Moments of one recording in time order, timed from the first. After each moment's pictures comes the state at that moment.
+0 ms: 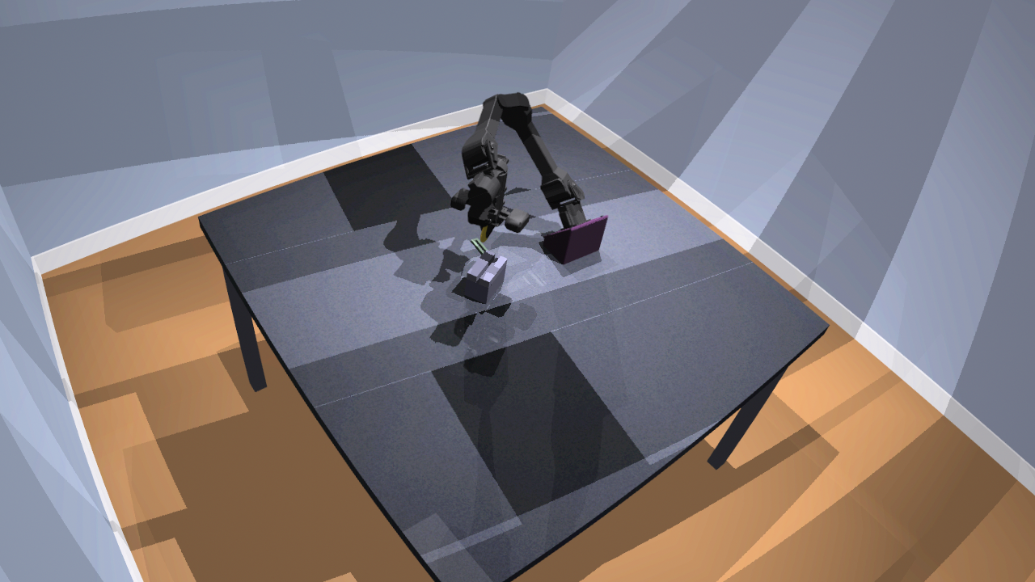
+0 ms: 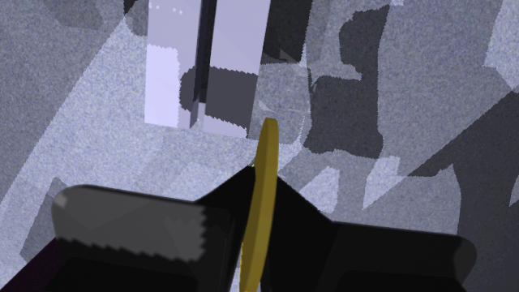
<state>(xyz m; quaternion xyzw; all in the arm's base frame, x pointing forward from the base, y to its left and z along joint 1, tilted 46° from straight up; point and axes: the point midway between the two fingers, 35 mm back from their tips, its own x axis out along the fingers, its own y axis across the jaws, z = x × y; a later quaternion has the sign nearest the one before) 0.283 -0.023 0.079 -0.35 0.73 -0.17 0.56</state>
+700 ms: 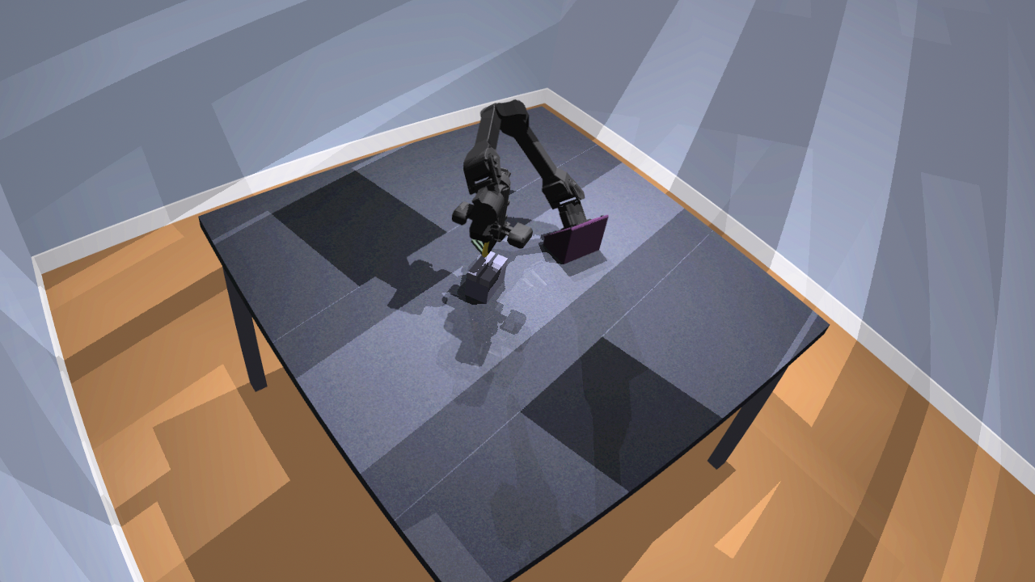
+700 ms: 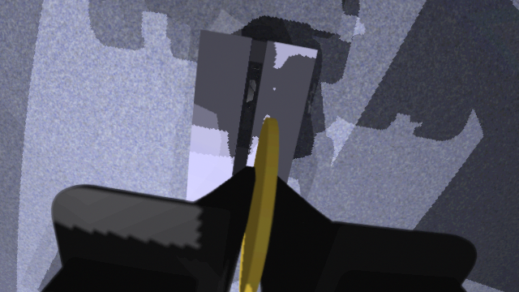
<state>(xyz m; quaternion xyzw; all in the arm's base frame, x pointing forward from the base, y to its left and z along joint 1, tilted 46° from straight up) 0.317 0.002 0.044 -0.35 0.73 -0.17 0.56</state>
